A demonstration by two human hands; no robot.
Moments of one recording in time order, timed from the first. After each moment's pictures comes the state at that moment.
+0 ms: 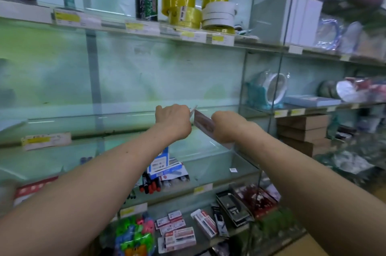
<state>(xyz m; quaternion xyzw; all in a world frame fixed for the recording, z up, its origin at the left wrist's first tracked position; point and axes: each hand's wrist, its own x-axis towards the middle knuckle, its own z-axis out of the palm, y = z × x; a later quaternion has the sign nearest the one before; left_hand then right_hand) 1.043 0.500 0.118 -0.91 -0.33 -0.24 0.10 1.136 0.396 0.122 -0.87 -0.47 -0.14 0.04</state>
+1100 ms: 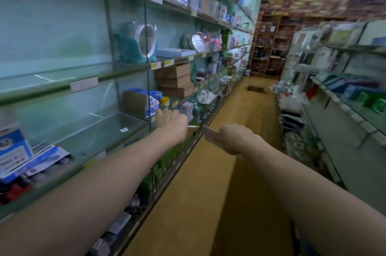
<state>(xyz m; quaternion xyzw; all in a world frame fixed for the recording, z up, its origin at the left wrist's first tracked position) 1.131 0.303 0.023 -0.99 0.02 -0.09 0.07 1.113 0.145 0.028 -1.00 -0.08 0.03 -0.04</state>
